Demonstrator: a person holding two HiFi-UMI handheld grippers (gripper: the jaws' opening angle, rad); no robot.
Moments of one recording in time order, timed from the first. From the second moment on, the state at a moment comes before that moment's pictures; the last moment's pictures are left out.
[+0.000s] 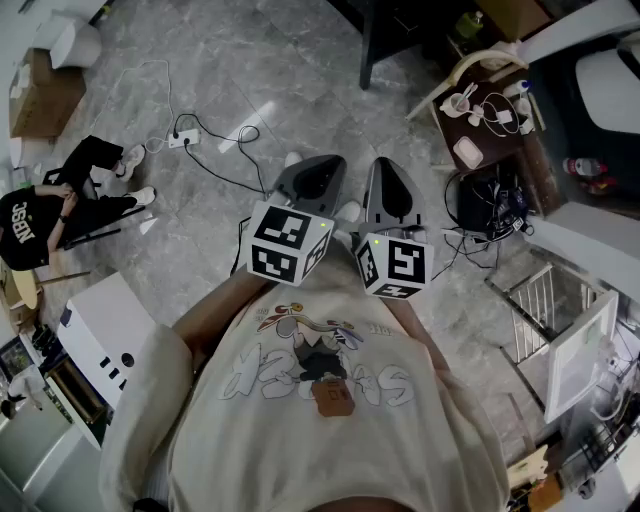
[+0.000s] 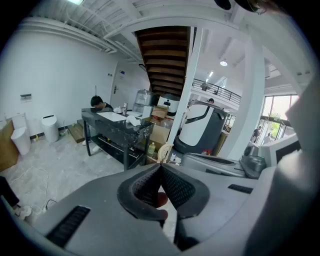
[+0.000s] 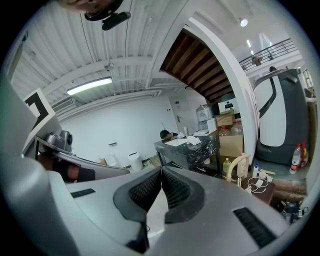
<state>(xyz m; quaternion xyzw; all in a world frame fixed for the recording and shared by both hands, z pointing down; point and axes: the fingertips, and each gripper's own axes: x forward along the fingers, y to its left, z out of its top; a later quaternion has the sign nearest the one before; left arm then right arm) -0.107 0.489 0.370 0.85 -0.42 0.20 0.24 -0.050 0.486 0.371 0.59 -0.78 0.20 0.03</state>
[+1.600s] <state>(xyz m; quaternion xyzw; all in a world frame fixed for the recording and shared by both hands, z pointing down) -0.078 0.473 0.411 0.85 -0.38 0.23 0.29 -0.019 0.473 0.415 0.61 -0.74 0.27 0.04</state>
